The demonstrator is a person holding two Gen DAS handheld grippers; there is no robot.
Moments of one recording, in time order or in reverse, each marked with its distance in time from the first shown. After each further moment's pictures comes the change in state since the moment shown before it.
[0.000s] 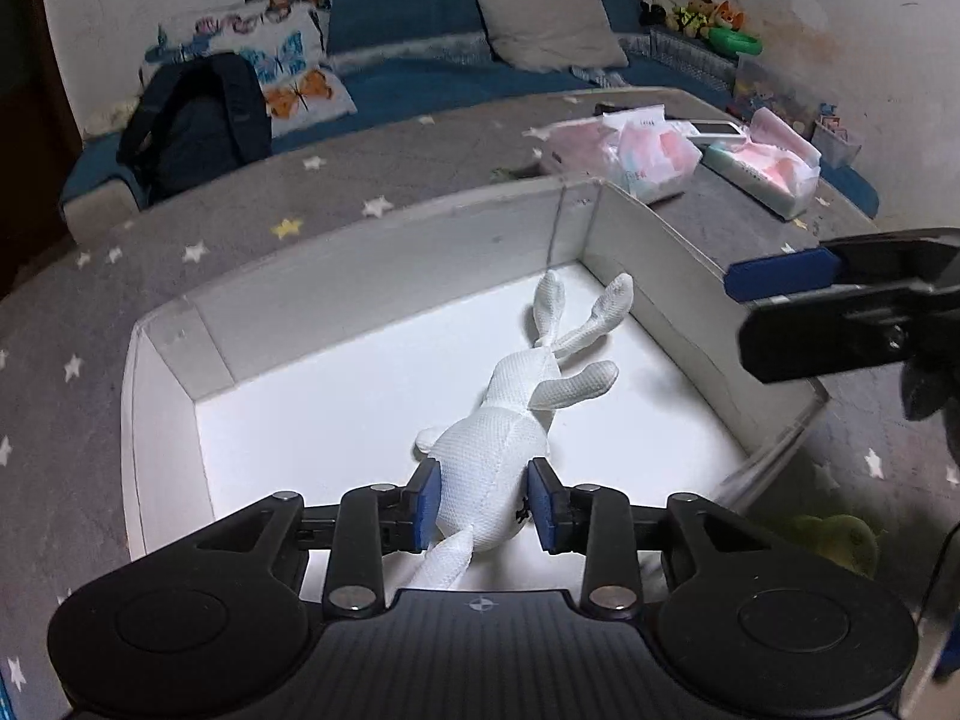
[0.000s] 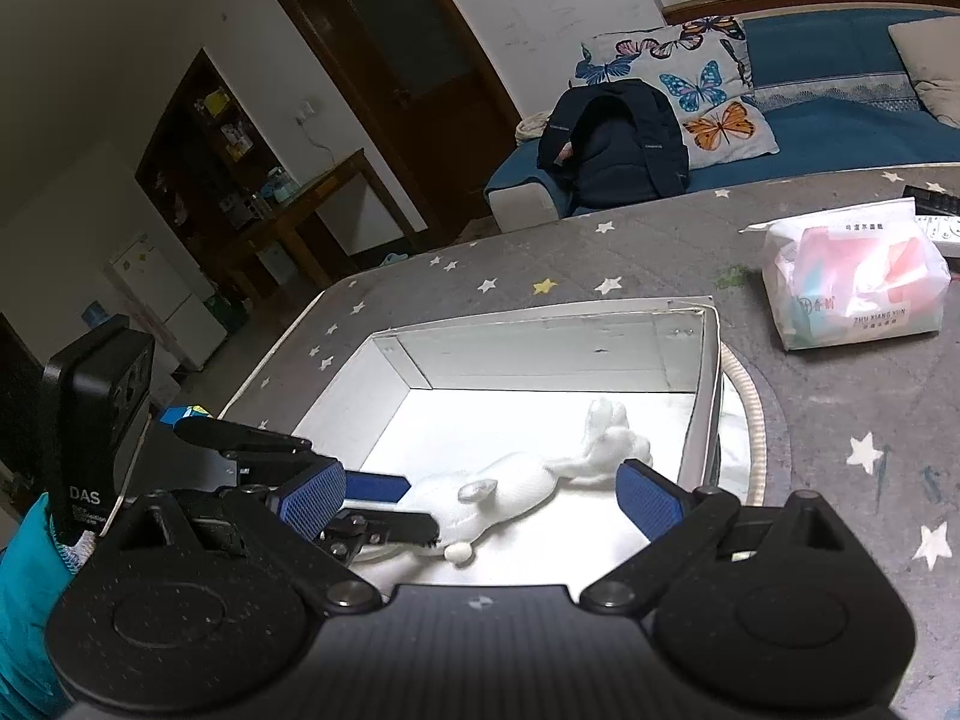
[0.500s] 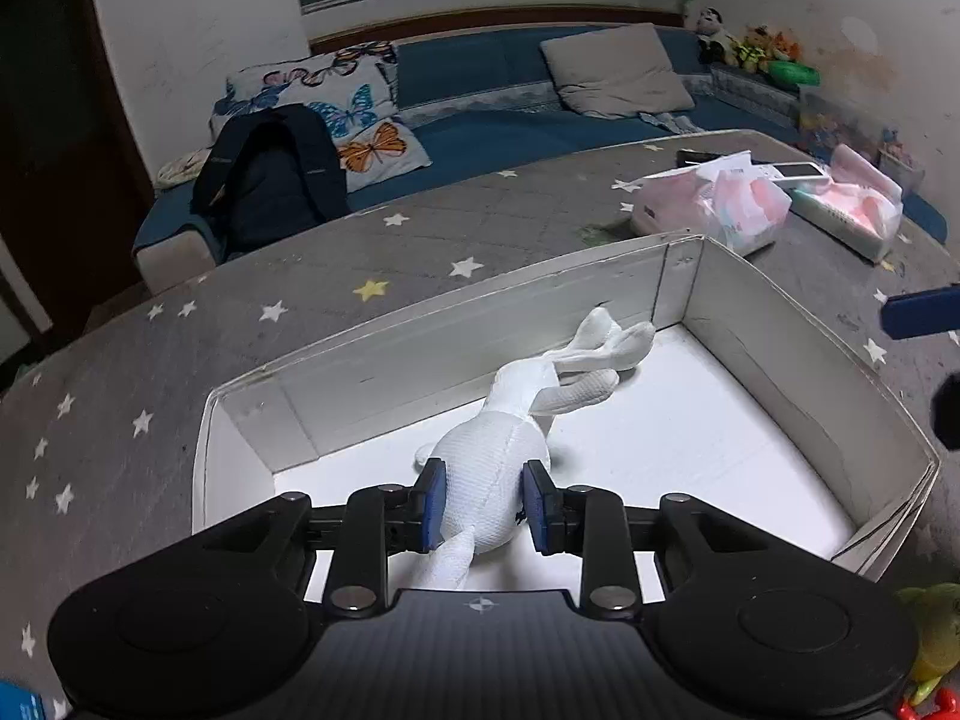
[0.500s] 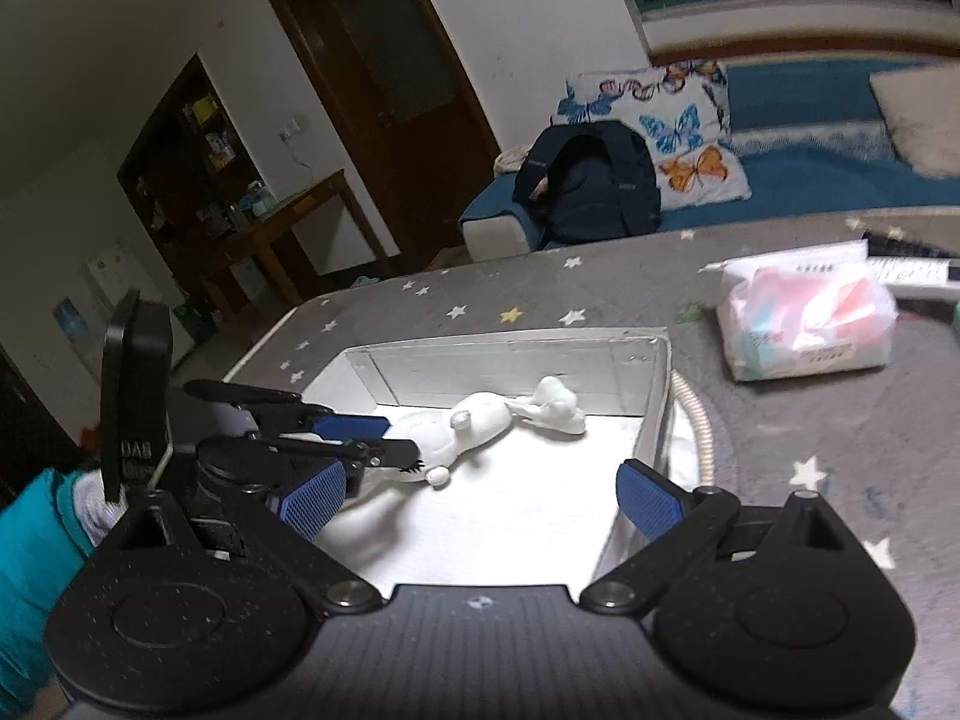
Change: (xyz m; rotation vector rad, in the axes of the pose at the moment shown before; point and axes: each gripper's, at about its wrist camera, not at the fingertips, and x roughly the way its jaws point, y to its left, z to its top) left arm 0.014 0.013 0.011 -0.014 -0.101 0.164; right arm -0.025 0.008 -0.011 -0.080 -0.079 -0.099
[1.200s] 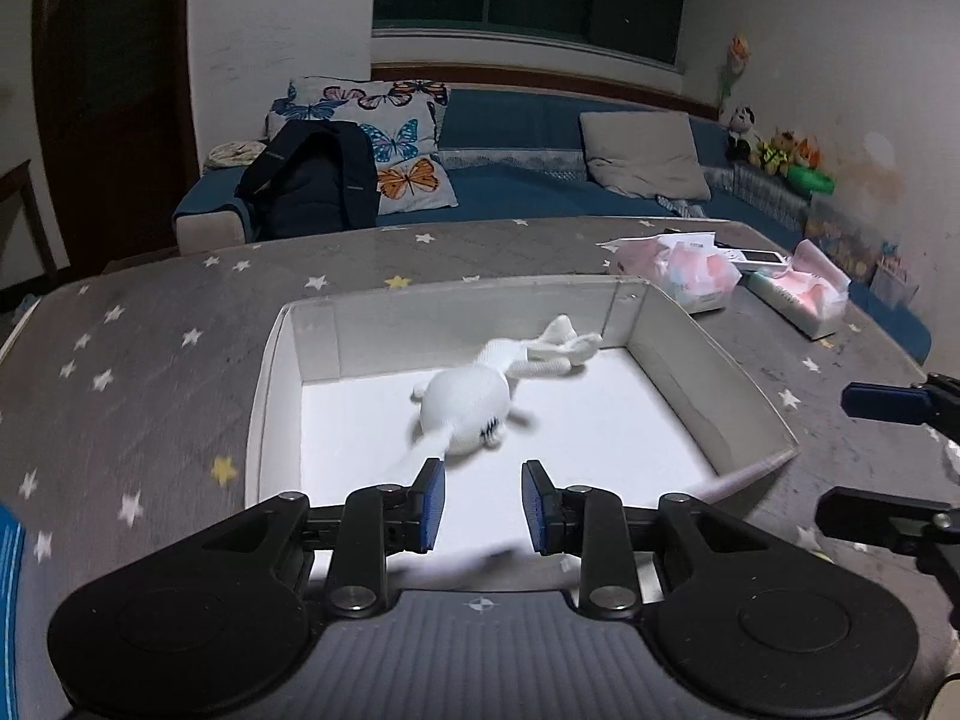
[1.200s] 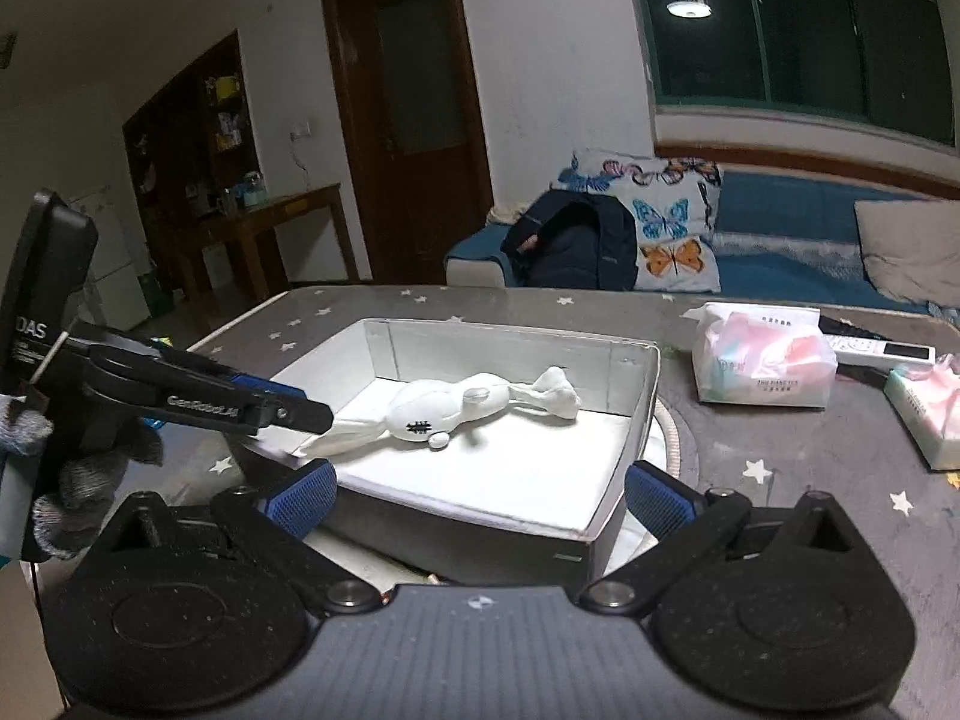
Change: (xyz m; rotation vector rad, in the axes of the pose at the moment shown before) left arm -0.097 -0.004 -0.059 -0.200 -0.122 -0.038; right arm -0.046 0.056 -0.062 -0.205 -0.112 -0.110
